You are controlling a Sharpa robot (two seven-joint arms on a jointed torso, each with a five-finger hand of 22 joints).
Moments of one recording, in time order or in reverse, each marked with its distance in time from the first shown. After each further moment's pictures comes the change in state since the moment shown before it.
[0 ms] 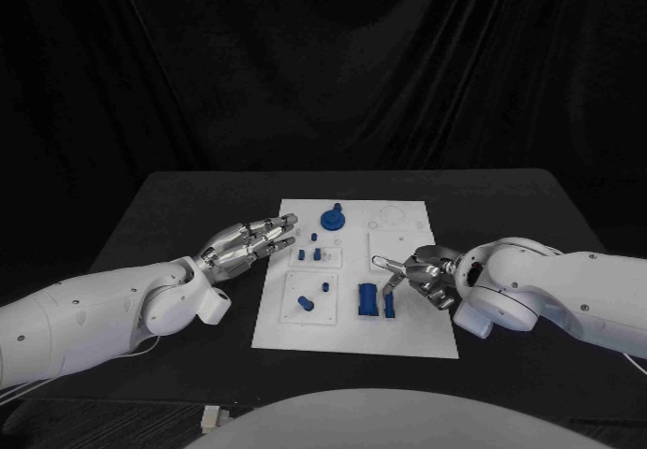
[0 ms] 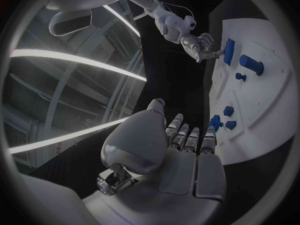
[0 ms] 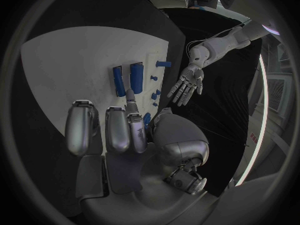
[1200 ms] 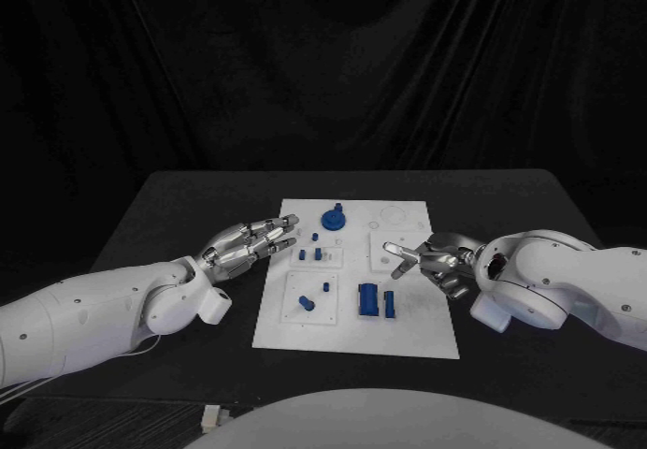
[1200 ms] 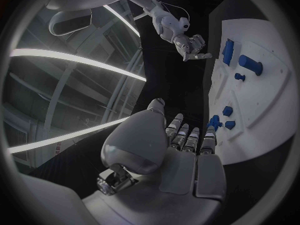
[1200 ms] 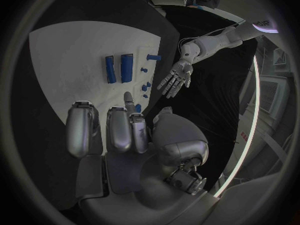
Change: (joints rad) left arm -0.001 0.001 0.000 -0.004 0.000 0.005 -0.004; left_hand 0.000 0.000 0.003 0.003 0.000 0.000 0.000 0.004 0.000 0.003 0.003 0.000 0.000 0.000 0.000 0.000 0.000 0.000 0.000 0.000 0.000 0.000; right arm 0.050 -0.090 0.001 0.072 -0.014 -0.014 0.068; right_hand 0.025 0.011 -0.039 0.006 -0.020 -0.034 -0.038 -0.021 -0.054 0.000 -0.040 0.000 0.001 0.000 -0.026 0.000 0.009 0.000 0.000 -0.022 0.004 0.000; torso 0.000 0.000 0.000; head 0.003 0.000
